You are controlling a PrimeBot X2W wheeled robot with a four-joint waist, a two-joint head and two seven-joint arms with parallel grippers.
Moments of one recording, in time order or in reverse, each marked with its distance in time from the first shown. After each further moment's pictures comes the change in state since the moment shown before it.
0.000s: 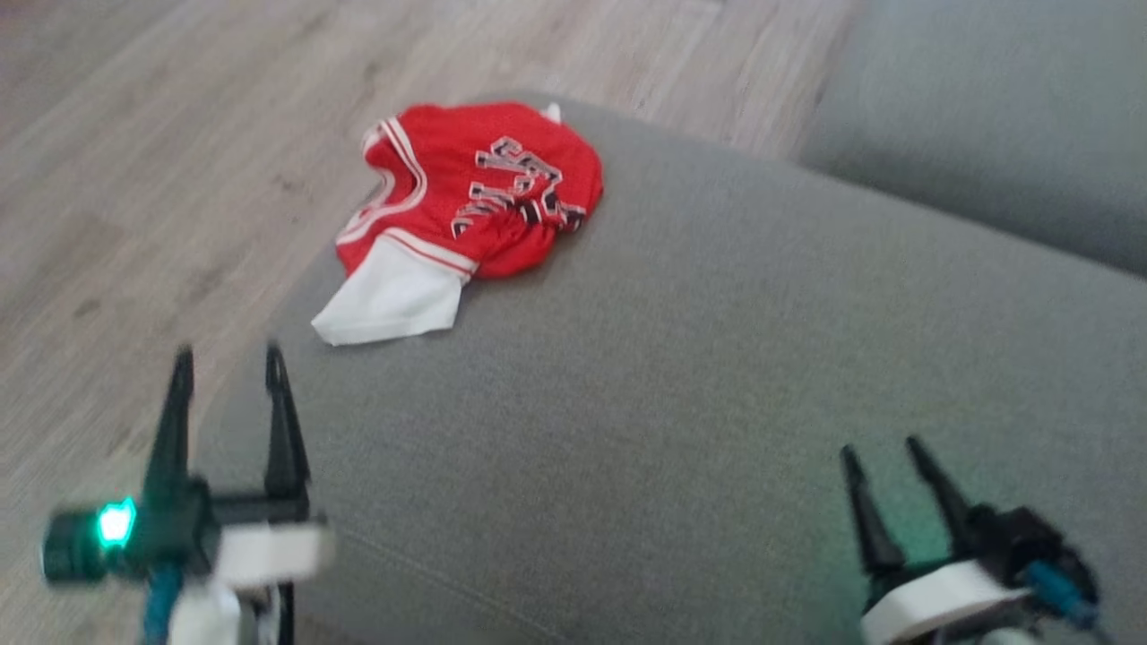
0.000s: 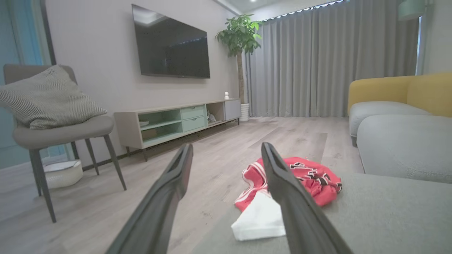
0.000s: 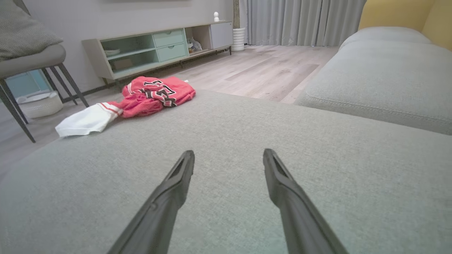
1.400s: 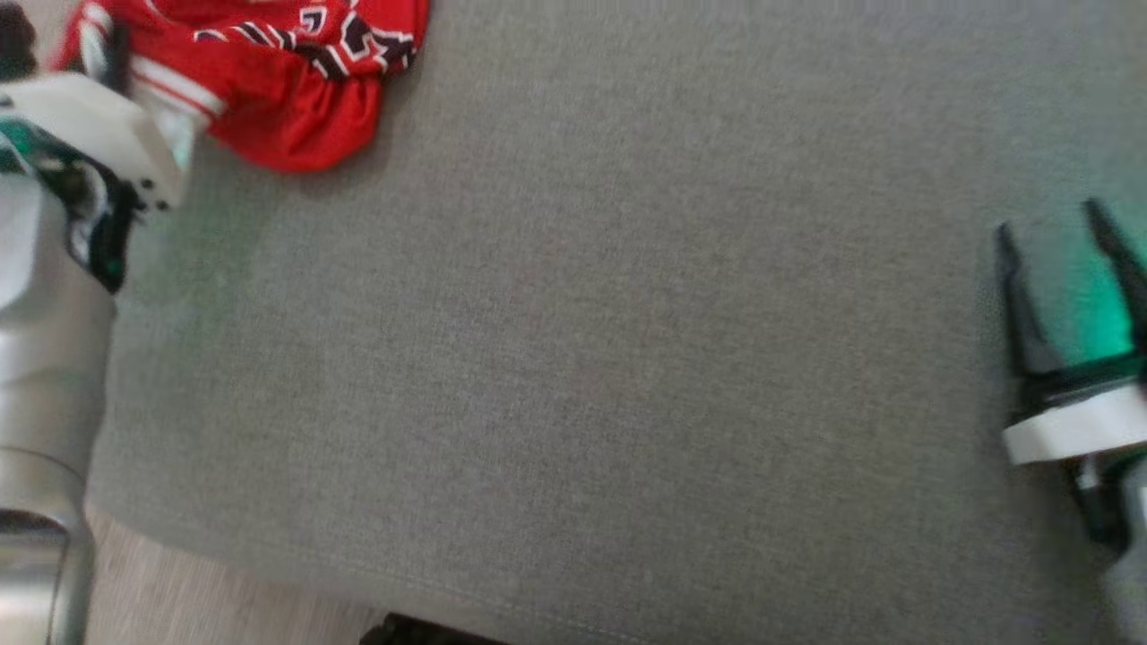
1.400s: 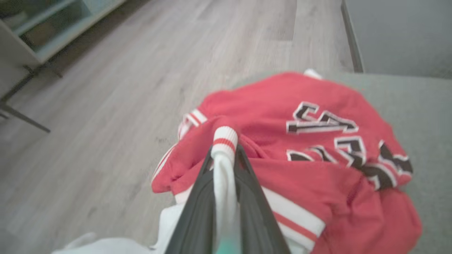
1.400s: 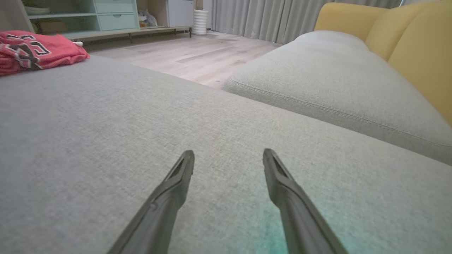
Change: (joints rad) left arm -1.049 0.169 -0.167 1.032 -0.314 -0.265 0.333; right arm -0.246 -0.296 -0.077 -0.179 -0.060 0.000 0.013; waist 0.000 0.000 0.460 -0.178
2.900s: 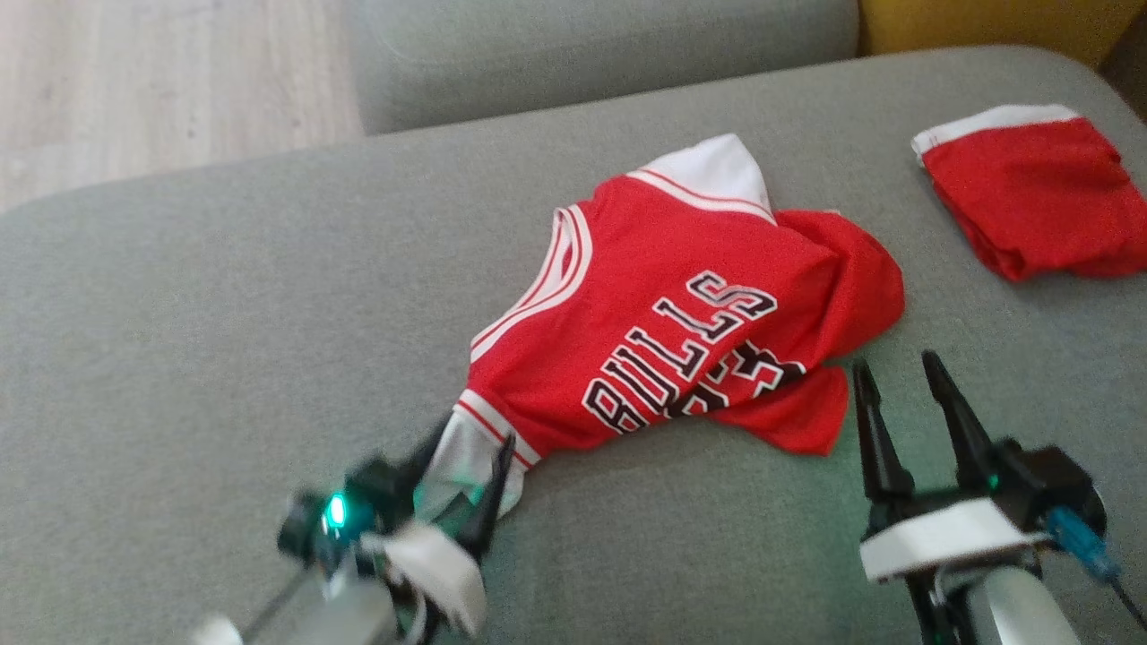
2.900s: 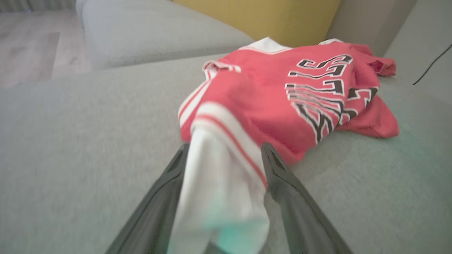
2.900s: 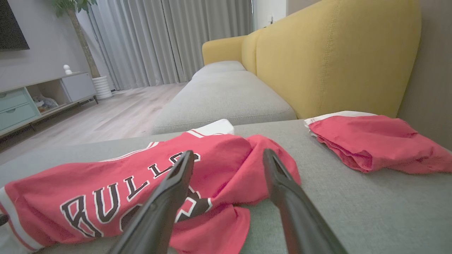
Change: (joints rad) left arm 0.639 -0.058 -0.628 -0.503 -0.243 0.146 -0.311; right arm 0.140 0.307 0.049 0.088 0.069 0.000 -0.013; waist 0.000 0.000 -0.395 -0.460
